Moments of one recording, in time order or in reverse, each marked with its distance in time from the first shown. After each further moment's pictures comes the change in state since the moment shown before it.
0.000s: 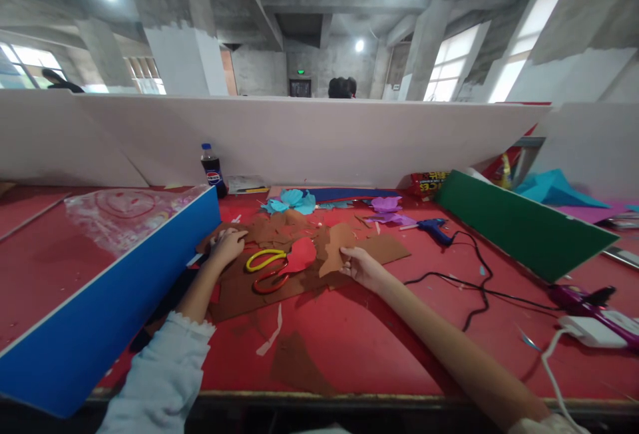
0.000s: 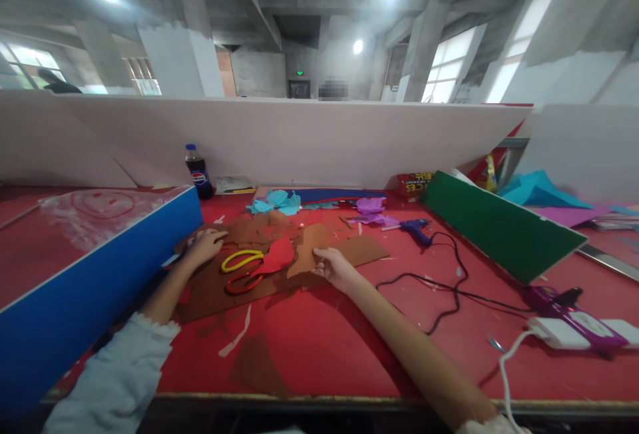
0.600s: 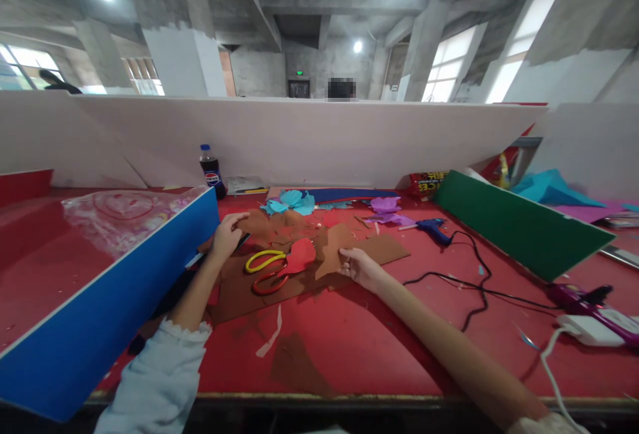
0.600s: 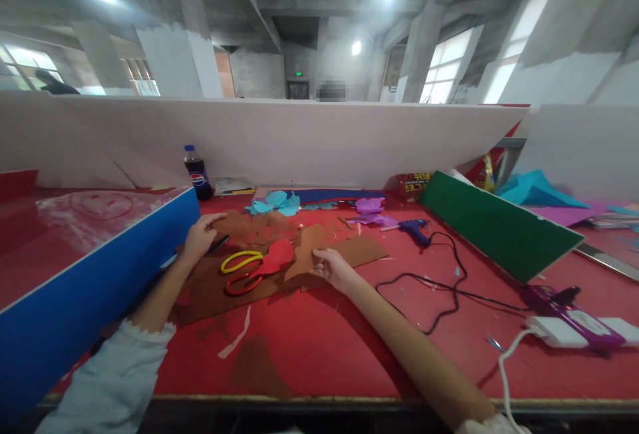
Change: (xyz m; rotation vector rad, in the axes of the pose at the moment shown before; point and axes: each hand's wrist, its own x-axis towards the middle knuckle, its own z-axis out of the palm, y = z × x) left_hand 0.006 0.013 -0.024 -0.492 0.391 0.219; right_hand 0.001 0.001 0.000 -0.011 0.011 0.018
